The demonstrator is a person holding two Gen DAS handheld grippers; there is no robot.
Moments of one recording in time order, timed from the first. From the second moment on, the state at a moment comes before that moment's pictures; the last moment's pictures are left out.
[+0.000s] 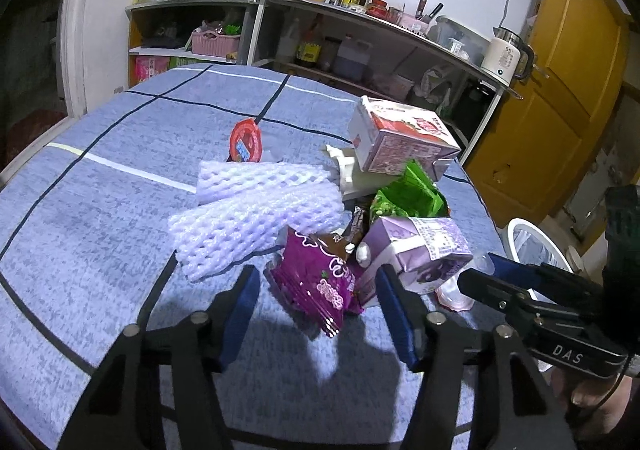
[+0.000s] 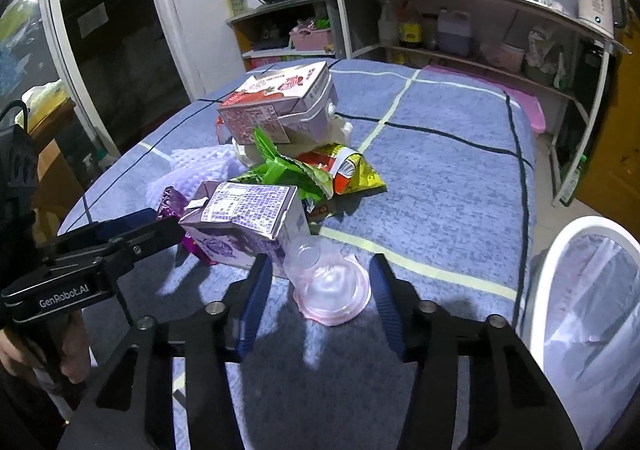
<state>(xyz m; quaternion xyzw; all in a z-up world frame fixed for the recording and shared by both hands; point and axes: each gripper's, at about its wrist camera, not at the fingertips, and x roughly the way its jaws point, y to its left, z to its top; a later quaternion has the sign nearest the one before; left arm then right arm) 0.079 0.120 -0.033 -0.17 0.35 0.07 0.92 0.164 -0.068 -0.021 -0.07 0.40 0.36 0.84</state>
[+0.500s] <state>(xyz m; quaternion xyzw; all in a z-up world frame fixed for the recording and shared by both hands) 0.067 0.123 -0.032 -0.17 0.35 0.08 0.92 0.162 -0.076 -0.017 -0.06 0.40 0.36 0.84</state>
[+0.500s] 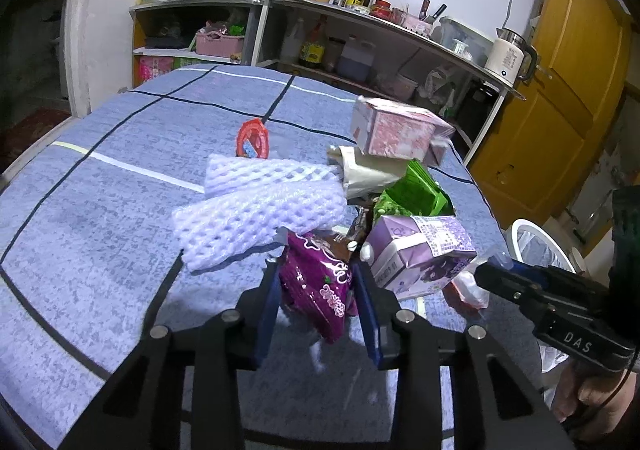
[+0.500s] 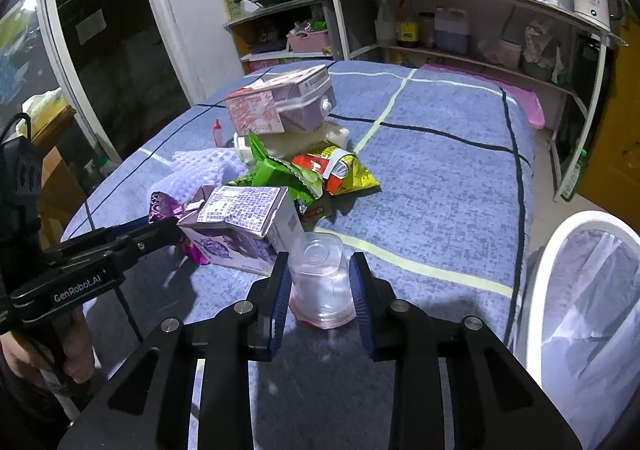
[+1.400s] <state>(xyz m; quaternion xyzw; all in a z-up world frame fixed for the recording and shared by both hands) 0.061 0.043 0.028 -0.13 0.31 0.00 0.94 0.123 -0.189 0.017 0.00 0.36 0.29 0.89</state>
